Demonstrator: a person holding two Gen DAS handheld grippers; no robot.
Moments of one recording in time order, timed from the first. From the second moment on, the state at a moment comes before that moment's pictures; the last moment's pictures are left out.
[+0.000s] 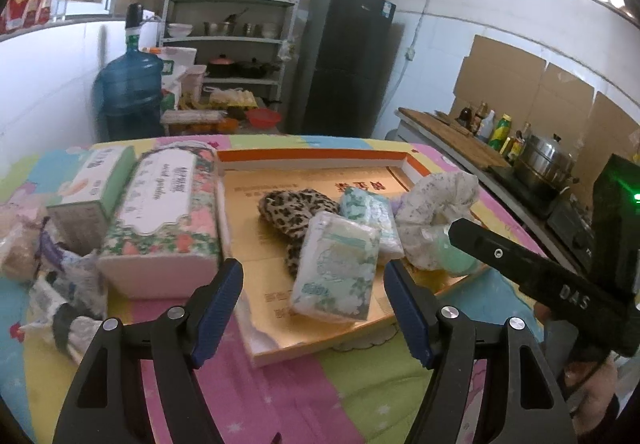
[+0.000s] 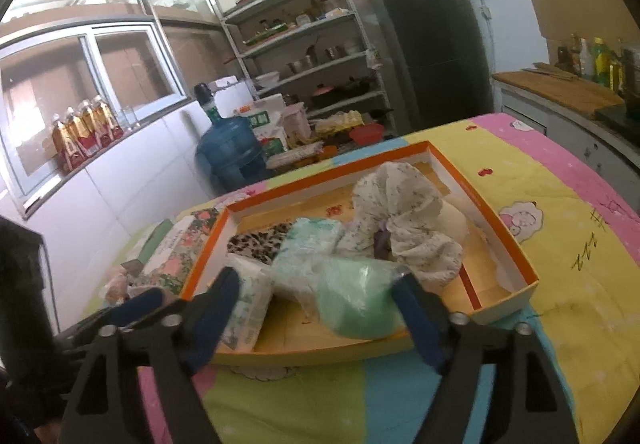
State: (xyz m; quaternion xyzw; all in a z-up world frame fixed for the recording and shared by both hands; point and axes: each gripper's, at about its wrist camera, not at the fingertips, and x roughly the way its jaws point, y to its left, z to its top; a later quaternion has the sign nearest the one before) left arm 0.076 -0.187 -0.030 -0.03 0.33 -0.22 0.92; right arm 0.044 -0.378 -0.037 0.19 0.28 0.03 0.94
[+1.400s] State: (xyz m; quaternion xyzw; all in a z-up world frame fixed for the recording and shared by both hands) left arm 0.014 0.024 -0.005 -0.08 0.24 -0.06 0.97; right arm 0.007 -0.246 0.011 0.11 0.24 0.12 0.96
